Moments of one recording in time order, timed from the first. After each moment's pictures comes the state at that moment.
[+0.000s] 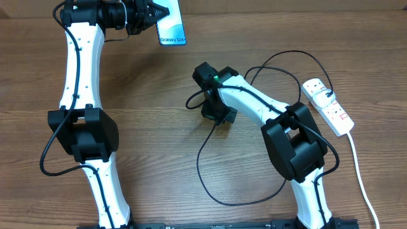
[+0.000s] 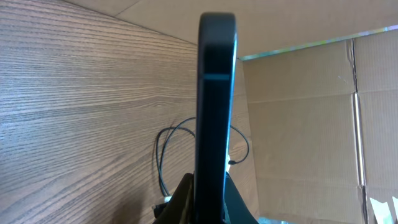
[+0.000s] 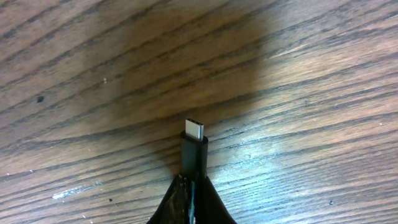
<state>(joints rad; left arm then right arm) 0.04 2.29 2.37 -0.93 0.99 -0.46 0.61 2.22 1.68 -1.03 0.02 0.93</state>
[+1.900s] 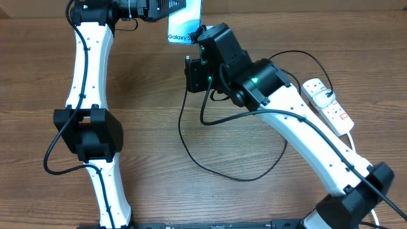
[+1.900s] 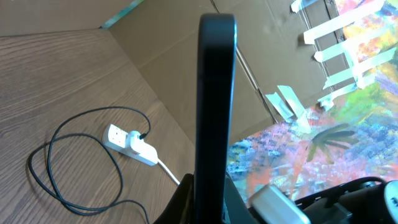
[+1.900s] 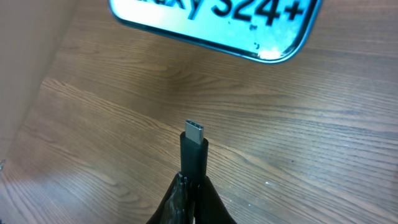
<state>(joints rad) -0.01 2.29 2.37 -0.63 1.53 -0.45 0.67 1.76 1.79 -0.82 -0.12 0.46</state>
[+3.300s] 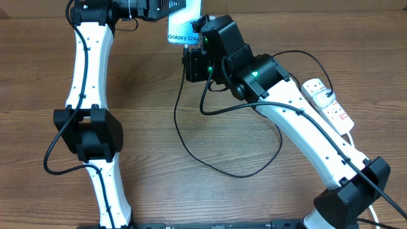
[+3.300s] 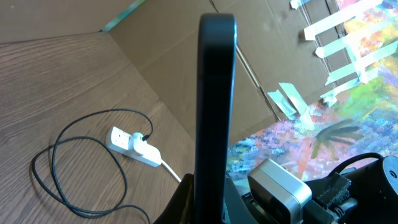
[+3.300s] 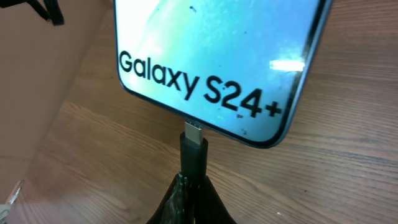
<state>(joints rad) -0.01 2.29 2.37 -0.63 1.53 -0.41 0.63 1.78 1.79 -0.70 -0.16 0.48</state>
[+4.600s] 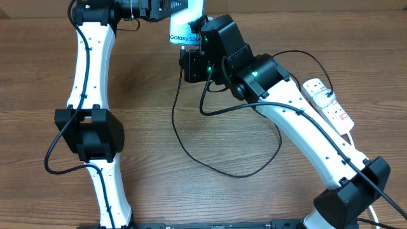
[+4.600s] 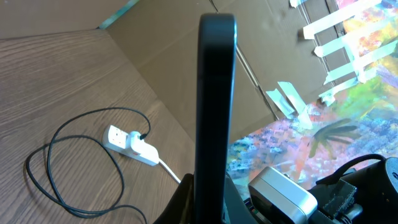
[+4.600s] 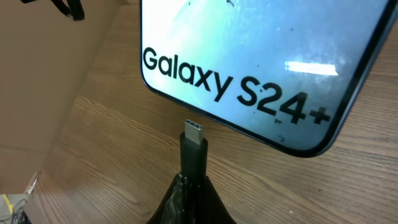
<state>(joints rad) -0.01 2.29 2.37 -0.63 1.54 -0.42 0.63 1.78 1.79 -0.70 -0.21 0.49</state>
